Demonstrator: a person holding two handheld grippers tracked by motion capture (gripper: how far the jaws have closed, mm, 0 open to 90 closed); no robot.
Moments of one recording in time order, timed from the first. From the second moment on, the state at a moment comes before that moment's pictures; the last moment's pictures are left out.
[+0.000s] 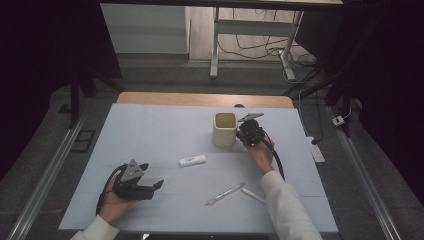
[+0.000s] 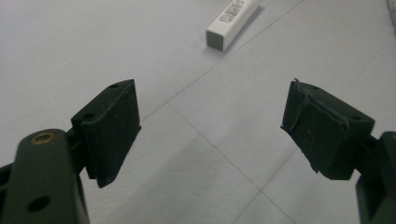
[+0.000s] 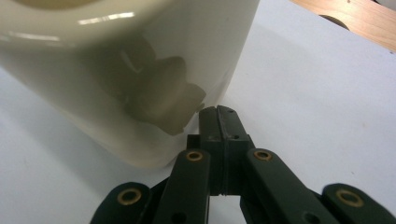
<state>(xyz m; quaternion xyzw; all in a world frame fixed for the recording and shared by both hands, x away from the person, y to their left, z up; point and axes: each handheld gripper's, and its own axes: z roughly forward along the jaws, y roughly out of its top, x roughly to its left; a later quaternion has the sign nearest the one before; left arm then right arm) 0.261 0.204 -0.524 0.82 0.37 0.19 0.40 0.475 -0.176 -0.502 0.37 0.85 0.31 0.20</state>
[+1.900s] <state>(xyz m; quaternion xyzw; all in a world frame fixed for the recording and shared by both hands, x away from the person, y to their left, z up) 0.264 0.201 -0.527 0.82 0.38 0.19 0.39 0.470 -0.130 -0.505 0.34 0.87 0.31 0.20</state>
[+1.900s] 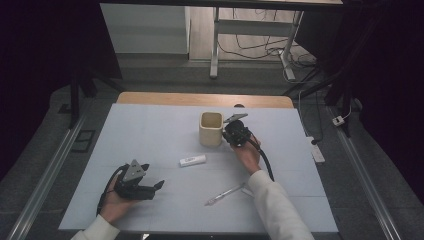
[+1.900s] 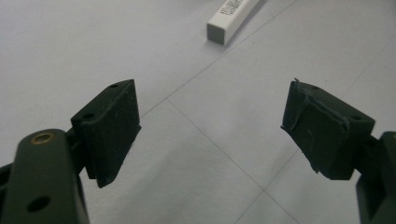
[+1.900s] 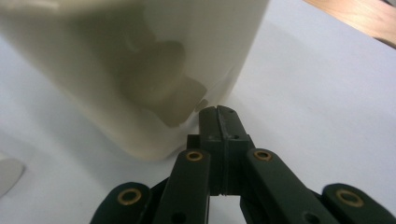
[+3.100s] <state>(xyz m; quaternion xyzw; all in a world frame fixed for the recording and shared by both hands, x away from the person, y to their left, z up) 0.263 0.202 -0.528 0.82 0.38 0.19 0.38 0.430 -0.173 -0.479 0.36 0.84 0.37 0.16</state>
